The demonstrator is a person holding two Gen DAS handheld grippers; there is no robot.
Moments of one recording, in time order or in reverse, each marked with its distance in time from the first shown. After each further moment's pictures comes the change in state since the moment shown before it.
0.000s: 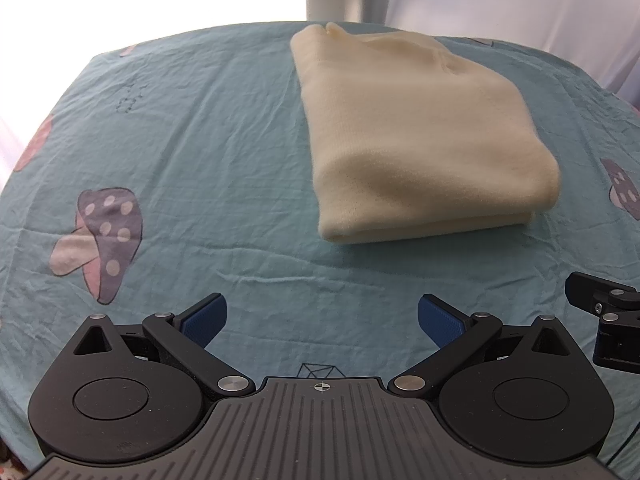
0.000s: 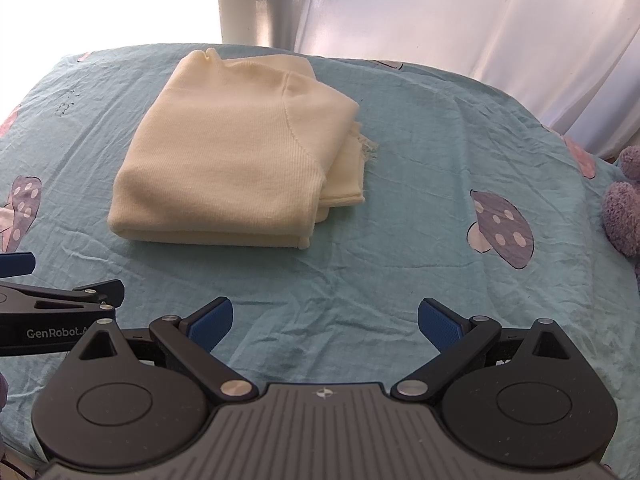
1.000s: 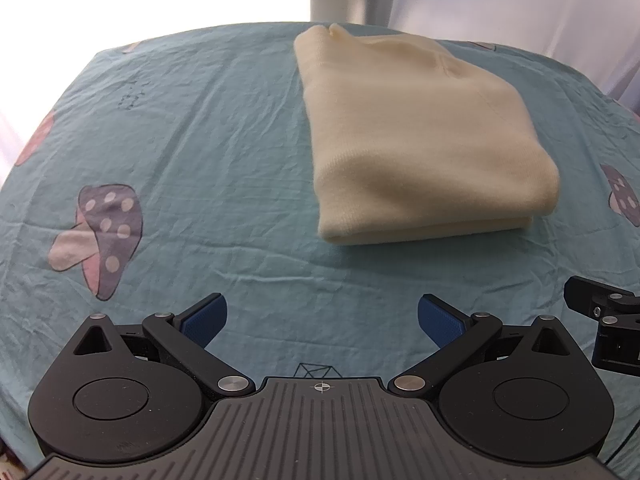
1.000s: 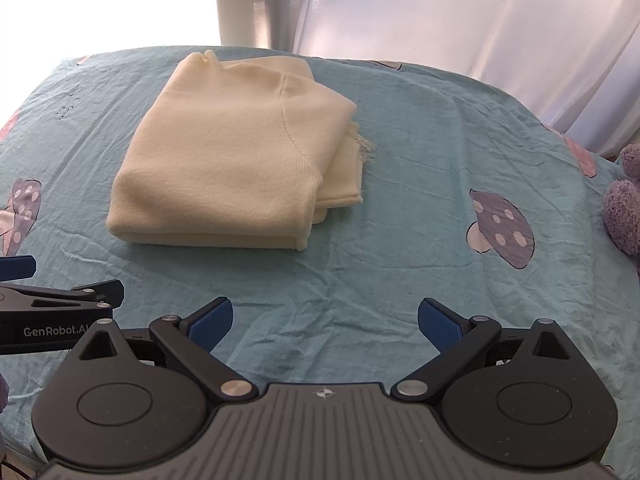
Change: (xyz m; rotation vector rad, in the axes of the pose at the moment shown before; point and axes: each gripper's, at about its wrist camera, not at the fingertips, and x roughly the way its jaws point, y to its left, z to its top) left arm -0.002 -0.001 0.001 -0.018 -0.004 -0.002; right arm 0.001 -0.003 0.000 0.007 -0.002 0.005
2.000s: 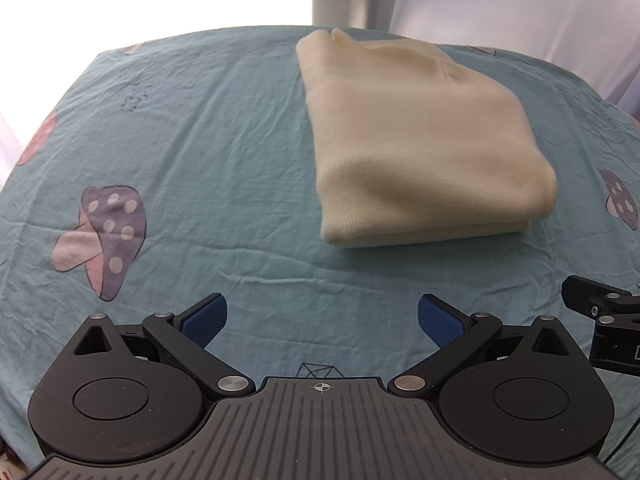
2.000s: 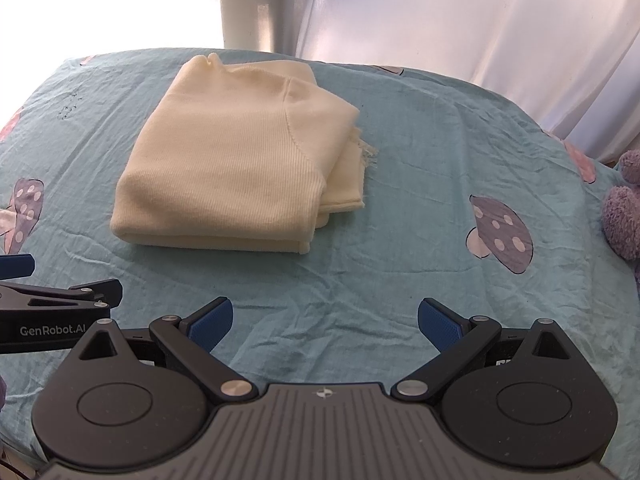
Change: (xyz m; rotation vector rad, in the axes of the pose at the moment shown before) left arm -0.006 0.001 0.002 -0.011 -0.006 -0.002; right arm -0.005 0.003 0.000 -0.006 -0.009 -0.003
